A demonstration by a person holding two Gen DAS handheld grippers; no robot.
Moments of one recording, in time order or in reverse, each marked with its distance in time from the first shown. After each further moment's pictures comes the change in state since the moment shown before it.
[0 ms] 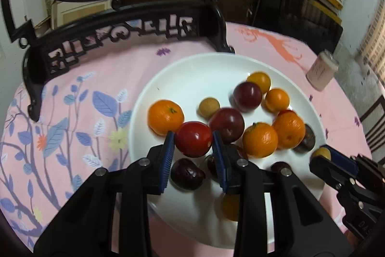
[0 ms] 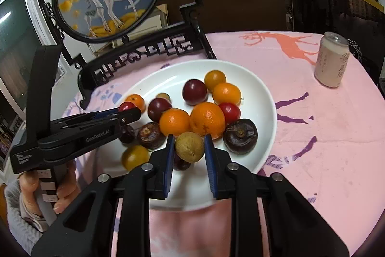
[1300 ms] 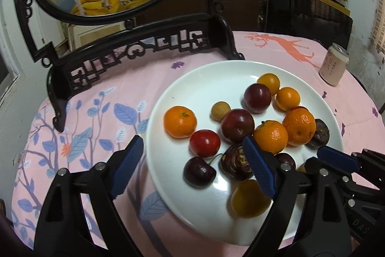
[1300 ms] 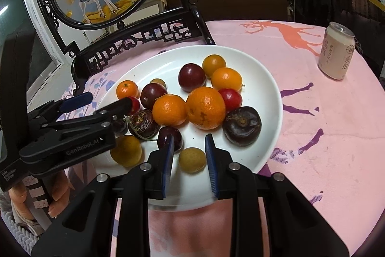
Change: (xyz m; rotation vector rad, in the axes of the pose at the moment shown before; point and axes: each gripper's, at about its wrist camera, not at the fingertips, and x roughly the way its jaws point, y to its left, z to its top) left arm -0.019 -0.012 -0.010 0.052 -0.104 0.164; right arm 0.014 -0.001 -0.006 -0.014 0.047 -0.017
